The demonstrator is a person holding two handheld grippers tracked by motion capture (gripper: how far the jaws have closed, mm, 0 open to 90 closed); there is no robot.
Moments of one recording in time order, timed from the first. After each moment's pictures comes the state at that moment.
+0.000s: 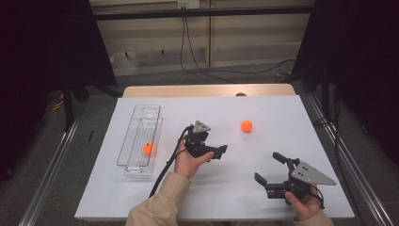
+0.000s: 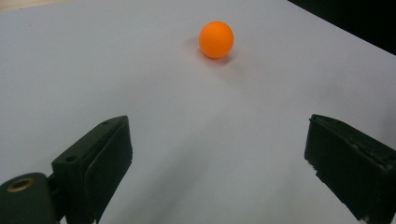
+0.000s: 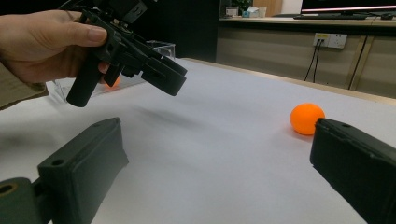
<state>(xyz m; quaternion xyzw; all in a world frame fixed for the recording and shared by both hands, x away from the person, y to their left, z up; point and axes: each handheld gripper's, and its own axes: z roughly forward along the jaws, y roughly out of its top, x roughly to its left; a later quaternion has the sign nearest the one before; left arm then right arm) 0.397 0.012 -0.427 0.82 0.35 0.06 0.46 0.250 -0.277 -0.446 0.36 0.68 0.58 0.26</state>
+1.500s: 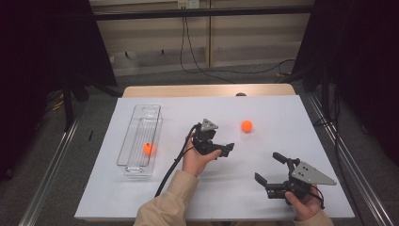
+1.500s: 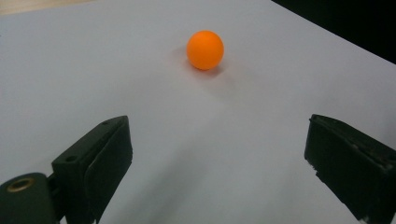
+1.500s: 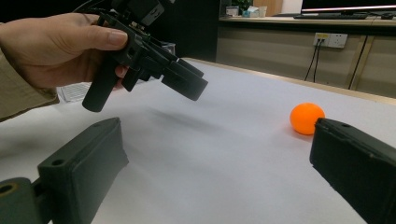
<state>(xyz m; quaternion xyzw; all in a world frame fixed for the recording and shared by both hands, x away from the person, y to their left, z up) 0.404 -0.010 -0.431 0.81 0.35 0.06 0.46 0.250 -0.278 -0.446 0.36 0.69 0.58 0.26</state>
